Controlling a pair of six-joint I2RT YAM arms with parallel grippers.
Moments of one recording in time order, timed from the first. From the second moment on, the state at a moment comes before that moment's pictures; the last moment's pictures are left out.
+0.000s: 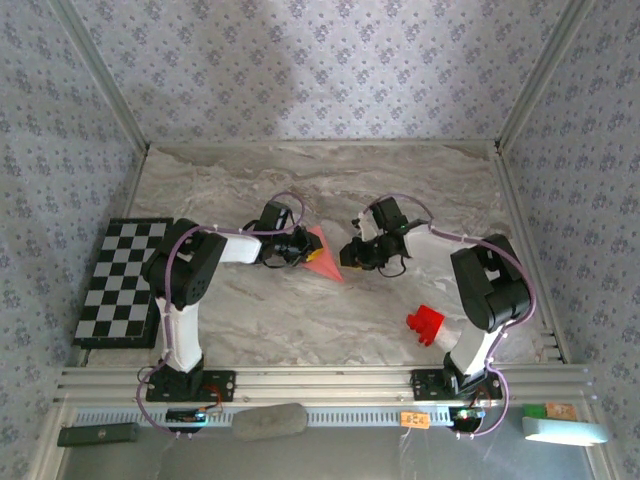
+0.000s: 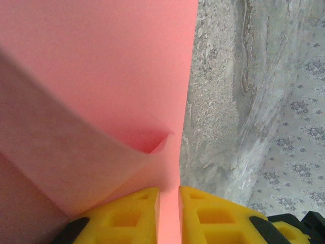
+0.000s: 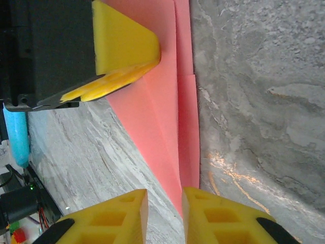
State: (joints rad) left arm -0.52 1.97 0.98 0.20 0.59 -1.12; right arm 0.45 1.73 0.97 -0.32 -0.64 0.43
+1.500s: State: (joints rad) left arm -0.52 1.97 0.99 0.18 0.59 -1.13; right arm 0.51 1.88 1.01 -0.31 -0.68 0.43
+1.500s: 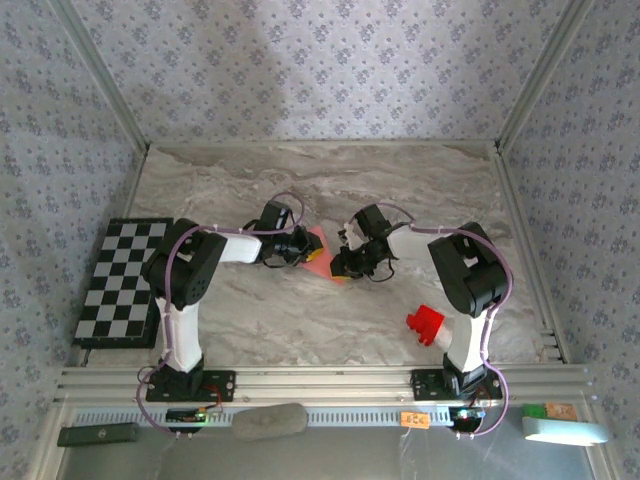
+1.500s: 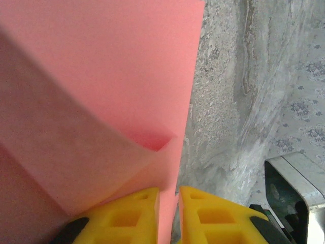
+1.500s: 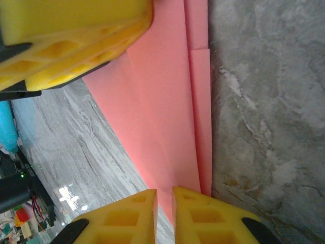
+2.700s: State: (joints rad) left arm -0.52 1.97 0.99 0.17 0.58 -1.13; right arm 0.50 1.80 1.03 -0.37 -0.69 0.41
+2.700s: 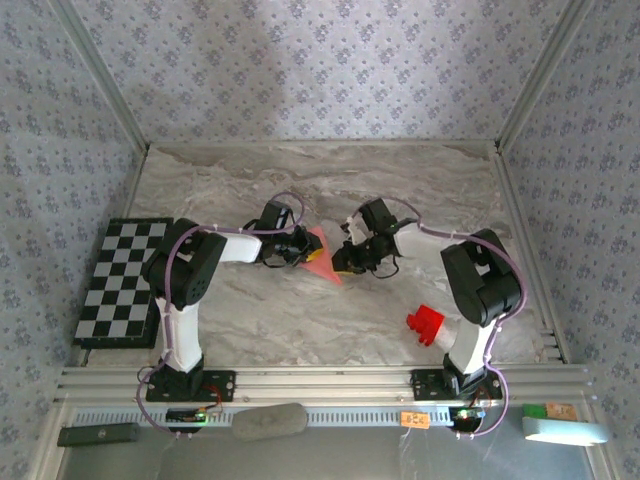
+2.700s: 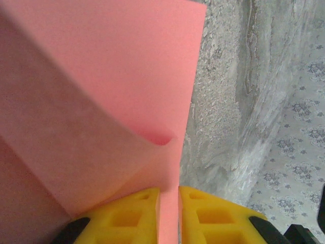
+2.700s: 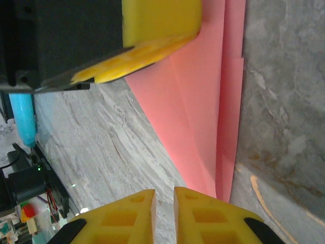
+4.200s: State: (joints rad) left arm -0.35 2.05 1.23 -0.19 0.57 -0.79; right arm 0.53 1.90 1.07 -0.42 -0.57 0.34
